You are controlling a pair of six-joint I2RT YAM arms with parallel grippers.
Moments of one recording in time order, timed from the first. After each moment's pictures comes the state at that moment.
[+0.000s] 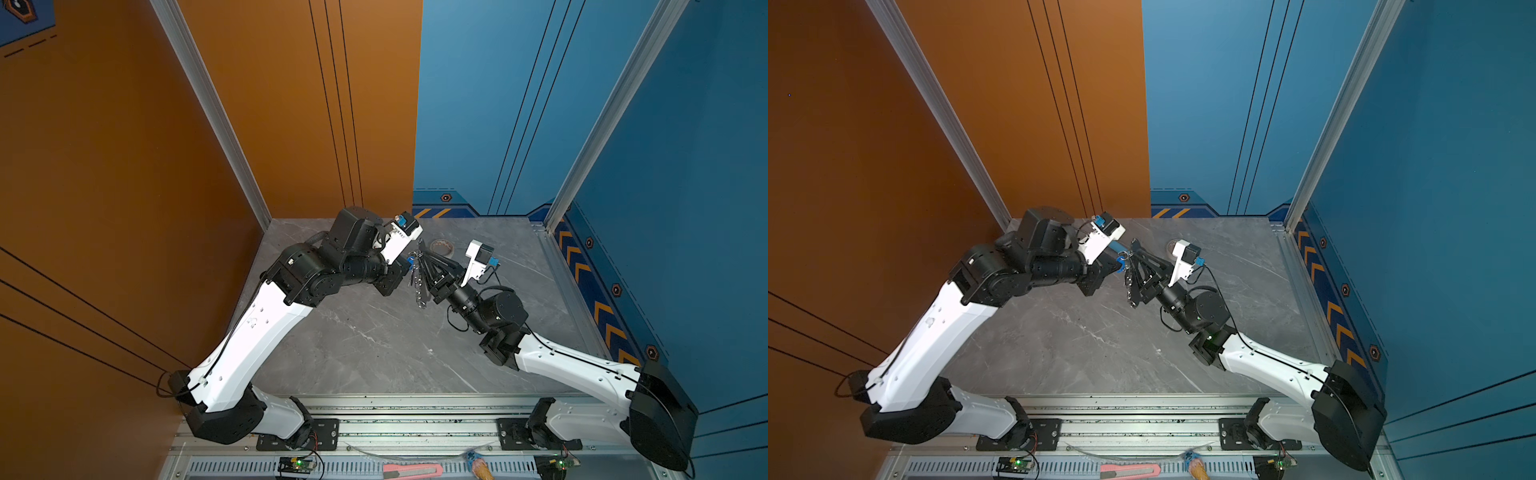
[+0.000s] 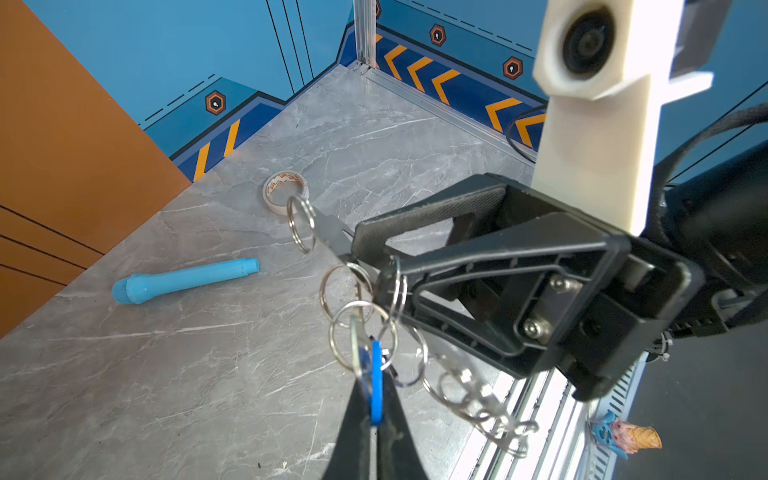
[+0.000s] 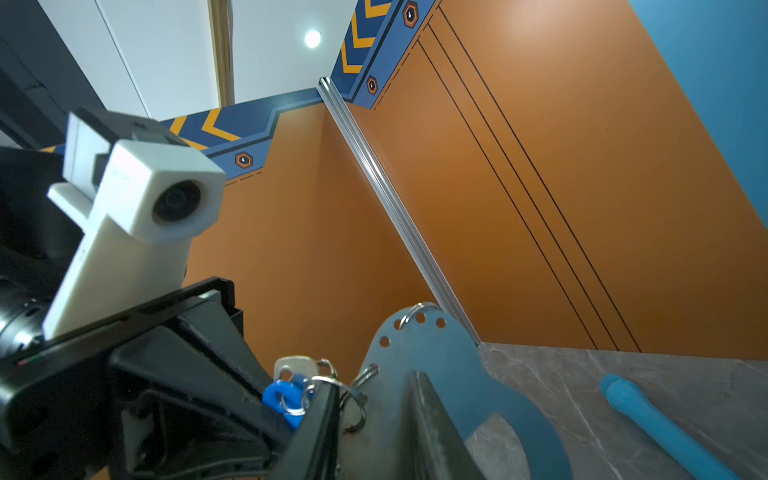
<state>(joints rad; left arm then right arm) -0.77 1.42 1.91 -1.12 0.11 0.09 0.83 1.23 0.72 0.92 0.03 0.57</state>
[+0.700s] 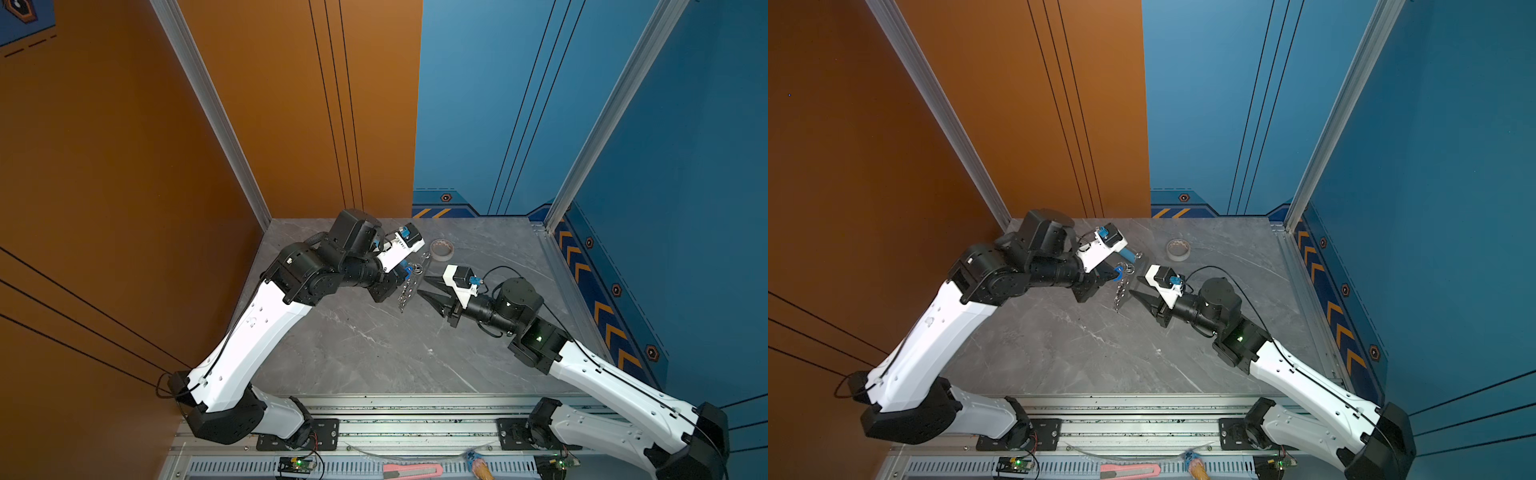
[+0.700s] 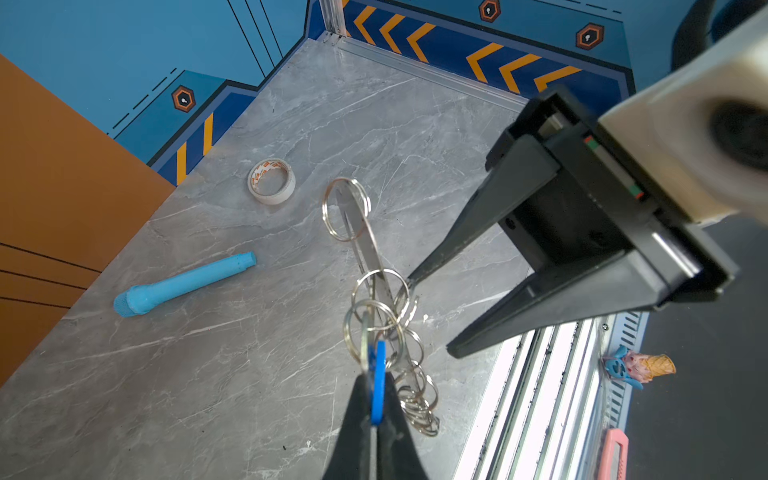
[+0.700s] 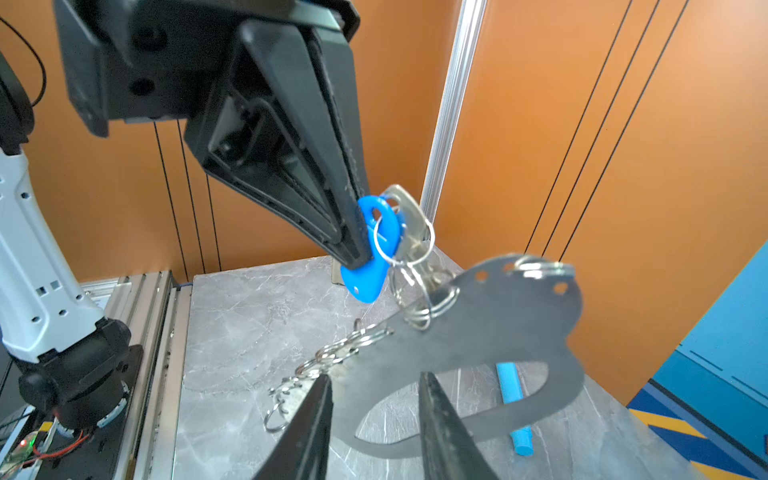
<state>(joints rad) -0.75 1.42 1.91 -1.21 0.17 0.25 0.74 1.01 0.86 0.15 -0.36 -0.18</state>
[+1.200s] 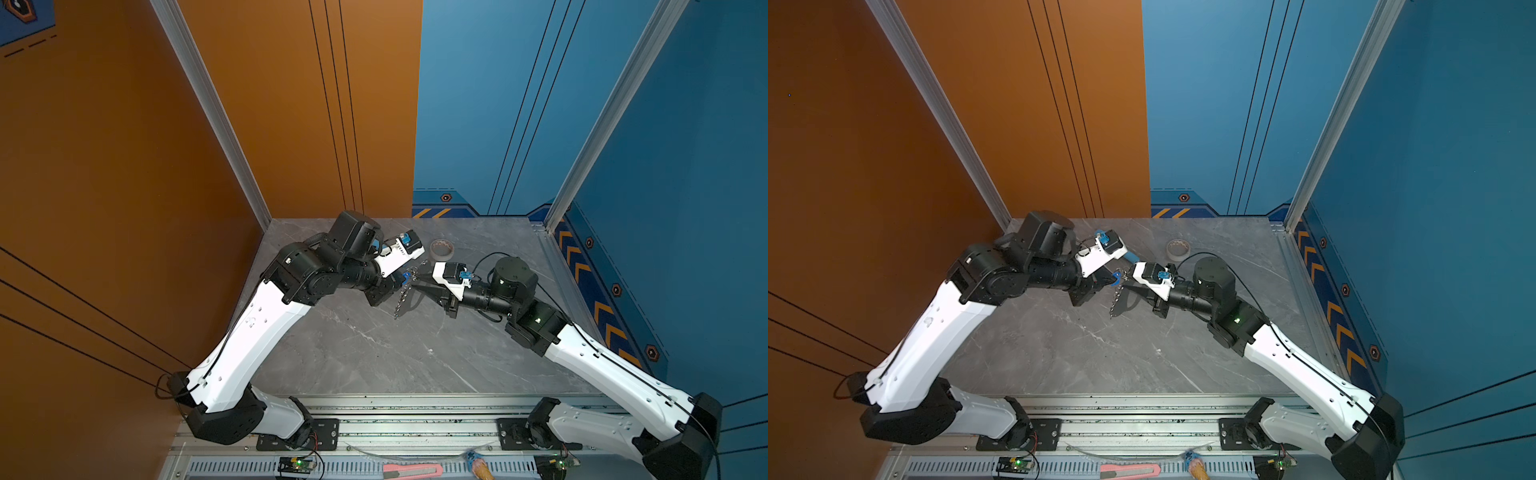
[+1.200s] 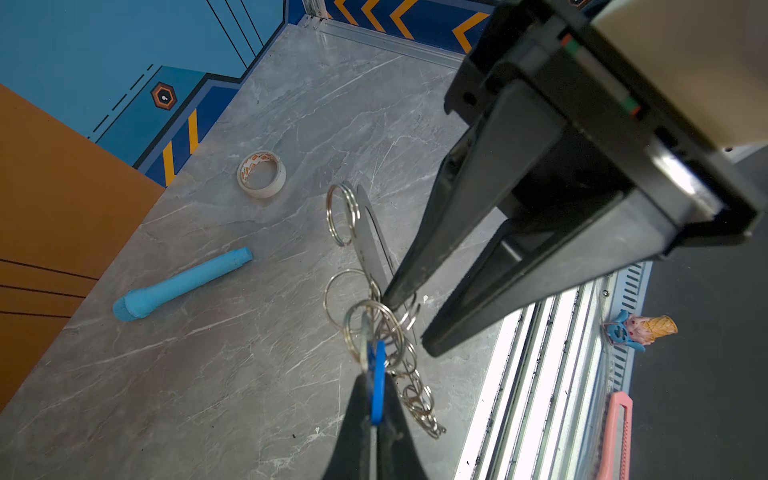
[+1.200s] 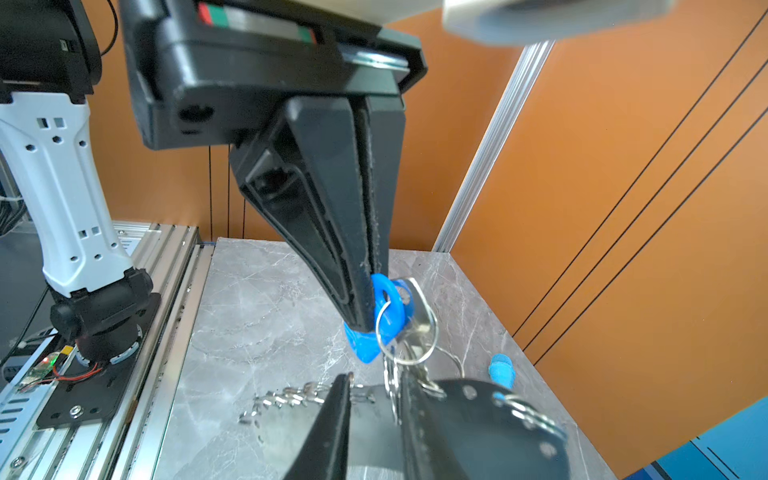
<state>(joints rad) -0.74 1.41 1.91 -1.25 0.19 0.31 0.72 1.12 1.02 0.02 -0.52 -0.34</state>
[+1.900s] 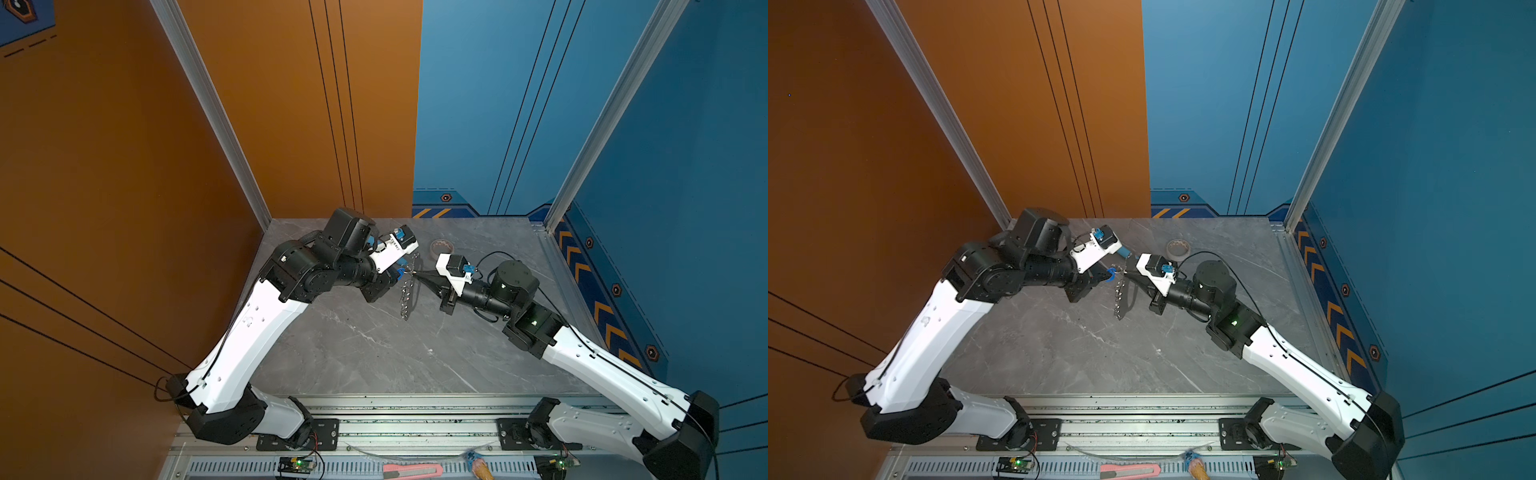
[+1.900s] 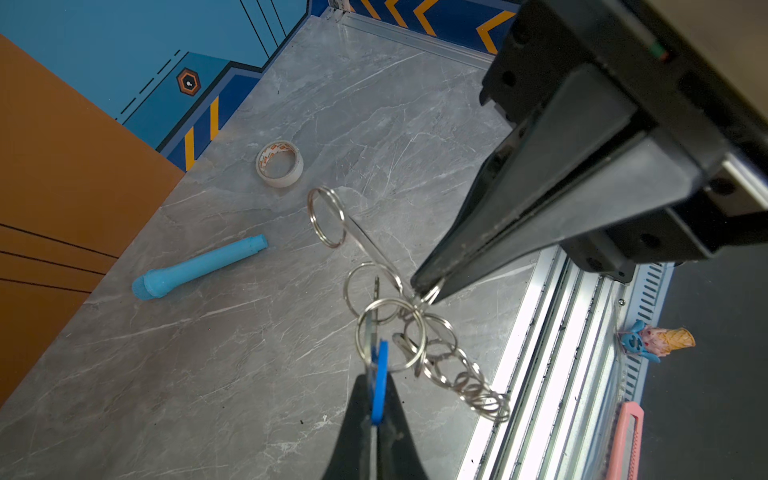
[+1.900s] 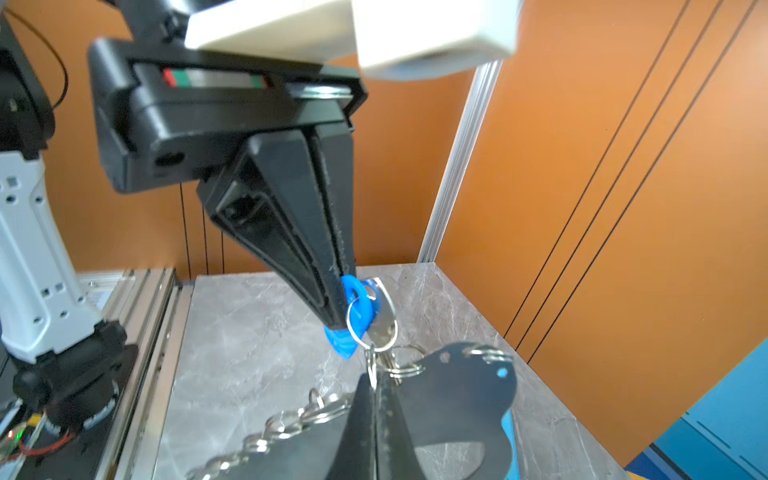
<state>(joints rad) -0.70 1.41 1.92 -1.26 0.16 0.28 0.74 1.11 0.94 0.21 -0.40 -0.16</state>
